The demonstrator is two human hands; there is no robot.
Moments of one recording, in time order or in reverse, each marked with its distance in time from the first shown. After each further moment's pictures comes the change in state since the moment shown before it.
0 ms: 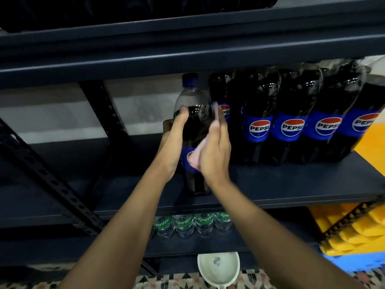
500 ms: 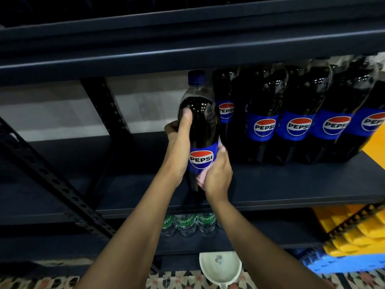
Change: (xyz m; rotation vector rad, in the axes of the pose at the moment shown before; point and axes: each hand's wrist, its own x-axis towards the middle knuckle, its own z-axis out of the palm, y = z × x) left_hand -0.007 -0.011 0.008 0.022 0.112 -0.049; right_hand -0.028 0.061 0.006 0.084 0.149 0.339
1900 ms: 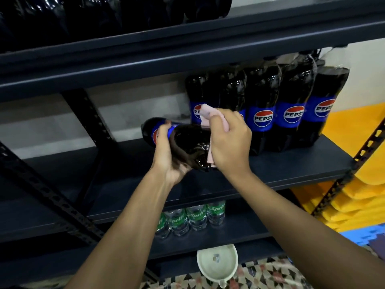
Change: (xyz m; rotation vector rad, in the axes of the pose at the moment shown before) left_hand -0.035 0.016 0.035 -0.439 0.013 -0.445; right_hand -0.006 -0.115 -0.070 -0.246 0.042 -0.488
